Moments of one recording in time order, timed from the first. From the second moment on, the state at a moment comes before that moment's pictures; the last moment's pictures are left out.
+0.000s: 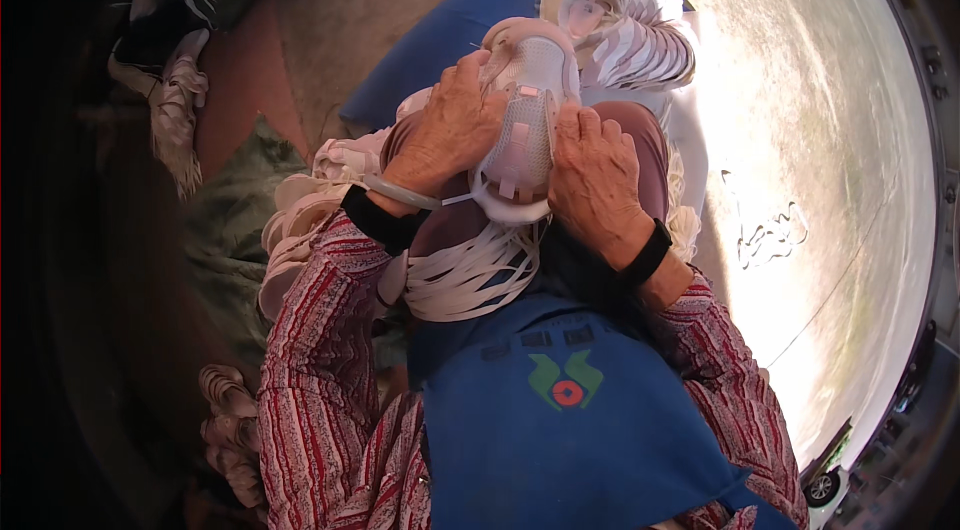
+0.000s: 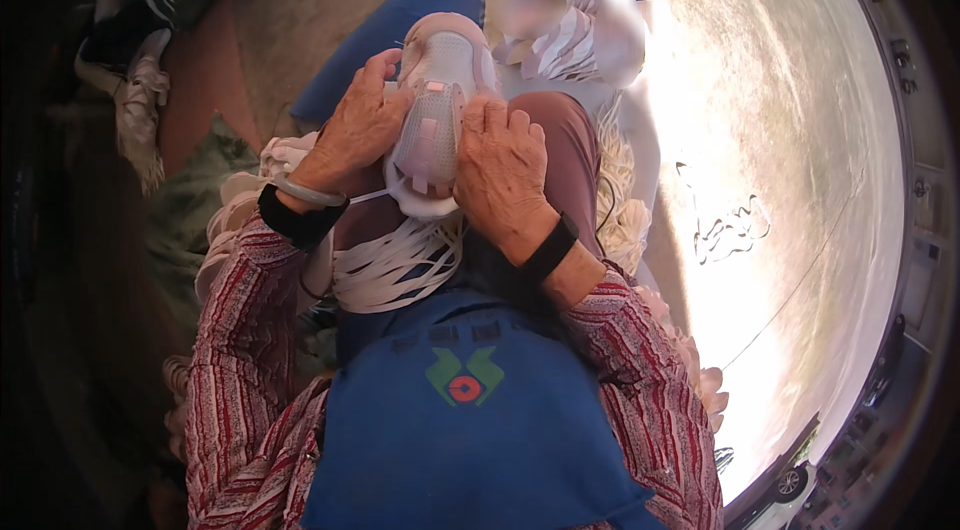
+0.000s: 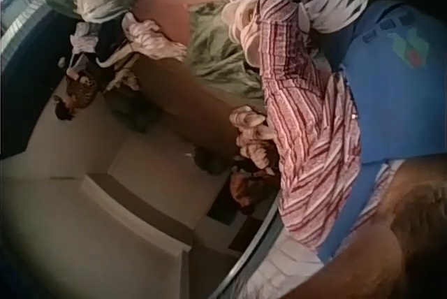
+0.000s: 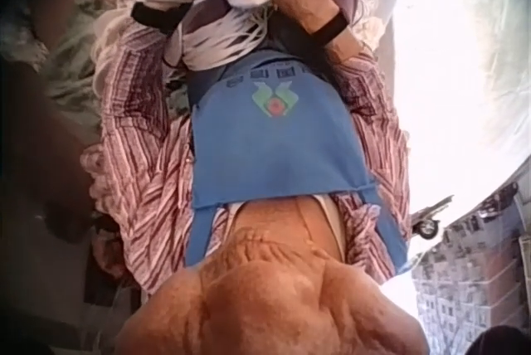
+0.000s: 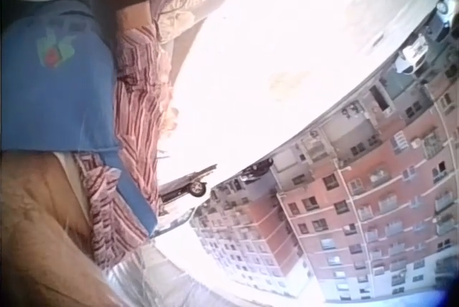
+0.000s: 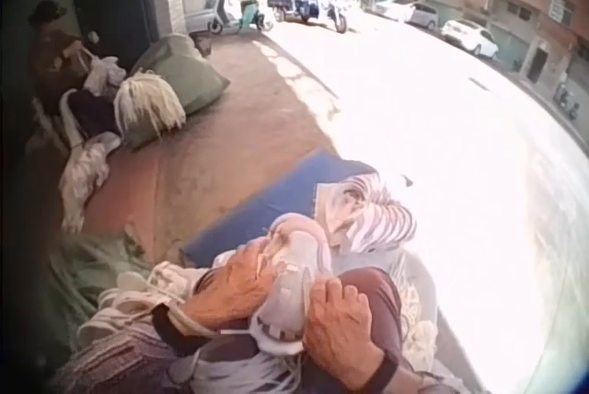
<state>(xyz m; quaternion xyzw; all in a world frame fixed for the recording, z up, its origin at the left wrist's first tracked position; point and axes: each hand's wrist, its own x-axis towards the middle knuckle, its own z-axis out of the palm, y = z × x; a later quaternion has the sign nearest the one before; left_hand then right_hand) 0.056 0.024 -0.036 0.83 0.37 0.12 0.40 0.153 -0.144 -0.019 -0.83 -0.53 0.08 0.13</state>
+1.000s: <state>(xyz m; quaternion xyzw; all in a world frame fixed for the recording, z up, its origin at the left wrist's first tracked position) 0.021 -0.073 -0.071 0.97 0.19 0.11 0.11 0.159 -0.185 -0.043 -0.78 -0.60 0.04 0.14</state>
